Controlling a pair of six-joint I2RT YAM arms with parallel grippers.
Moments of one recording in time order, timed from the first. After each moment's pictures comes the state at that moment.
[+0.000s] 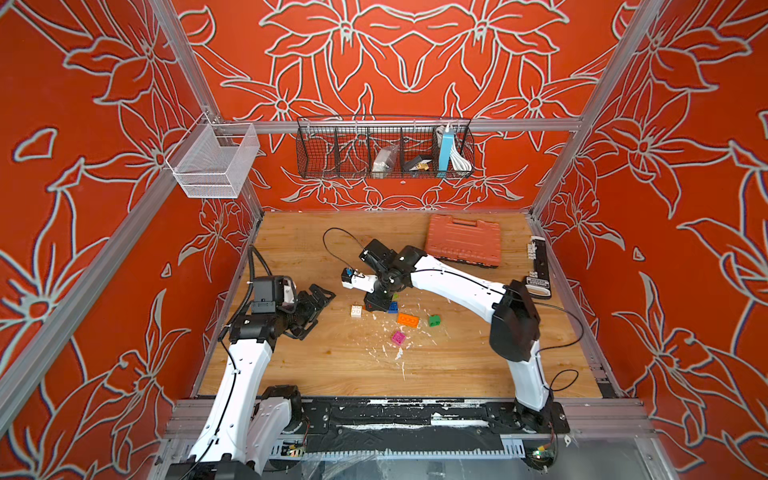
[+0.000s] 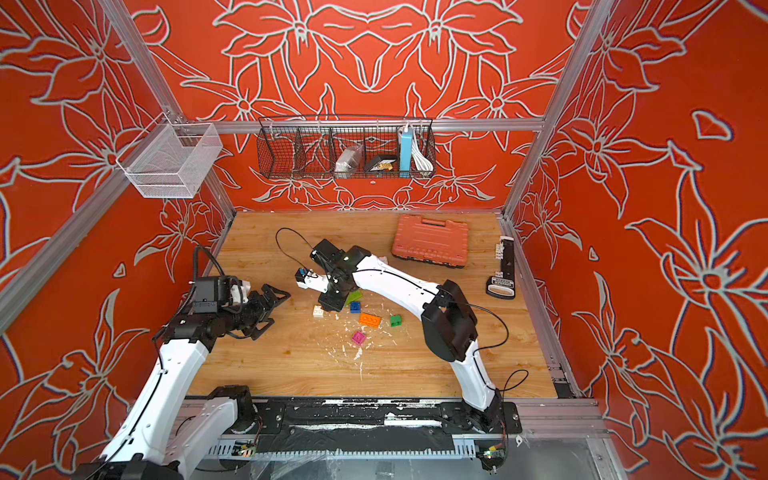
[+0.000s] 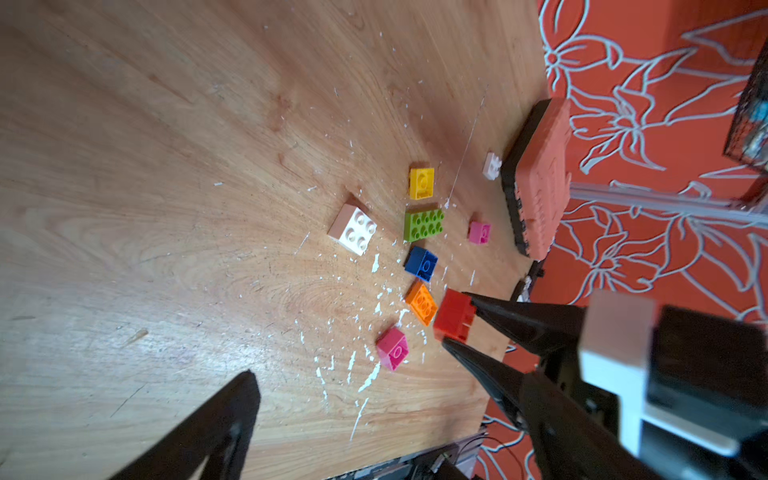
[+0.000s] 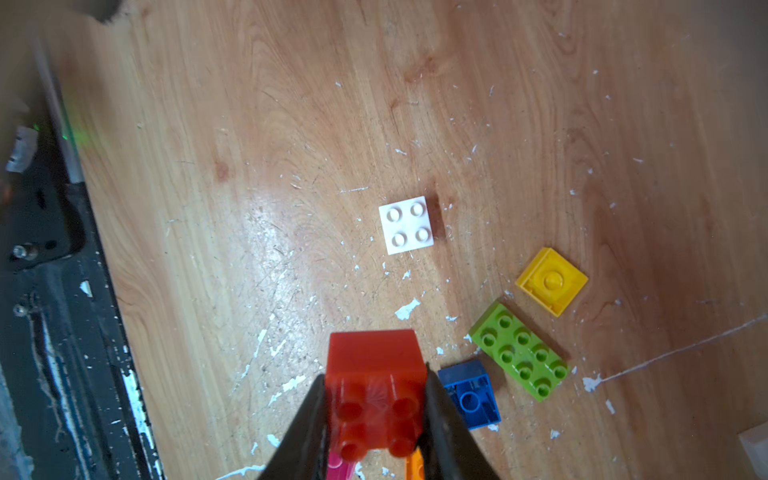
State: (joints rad) left arm 0.17 0.86 0.72 -0.78 0.57 -0.84; right arm 0.95 2.11 1.93 -1.02 -0.23 -0.35
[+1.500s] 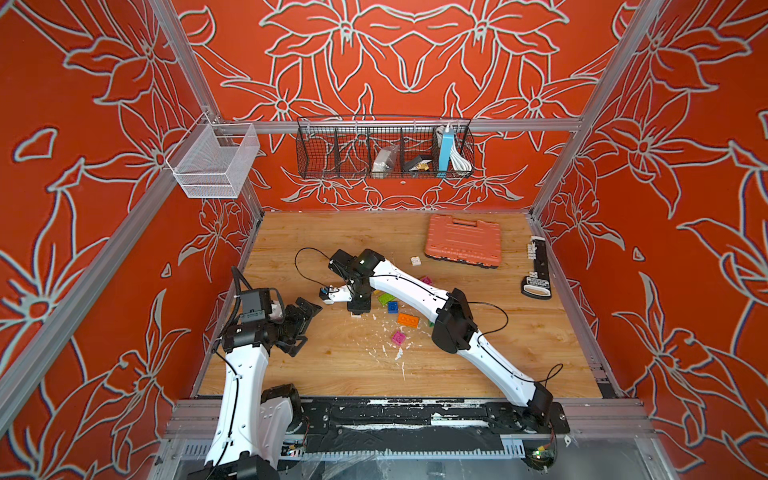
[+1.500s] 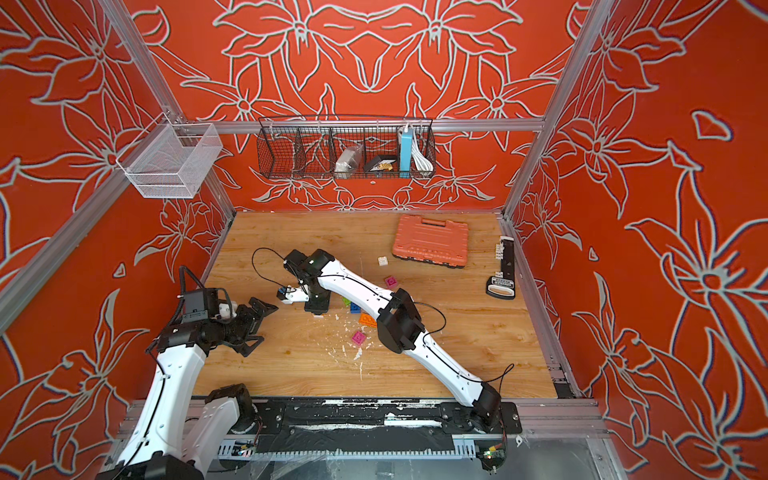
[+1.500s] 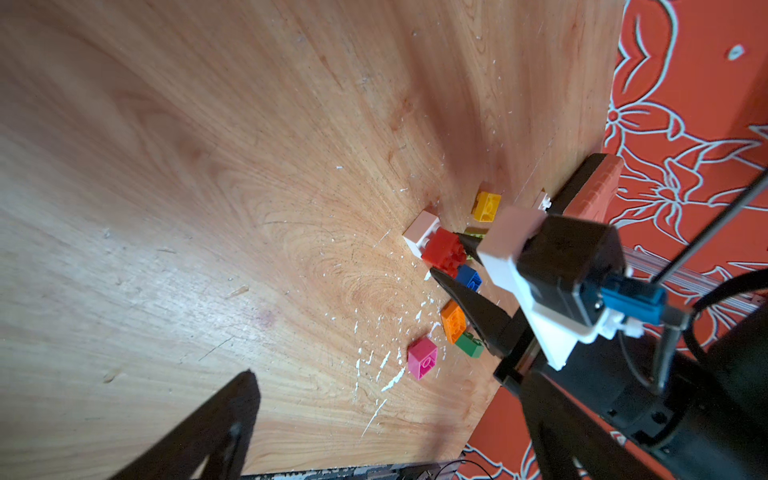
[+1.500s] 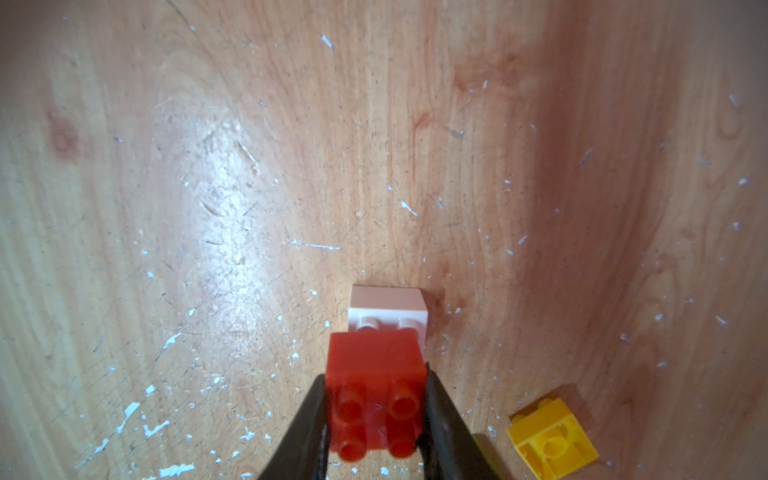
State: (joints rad) left arm 0.31 0.82 0.65 -0.91 0.56 -0.82; right arm 1.01 2.63 2.64 -1.38 -0.10 -0.59
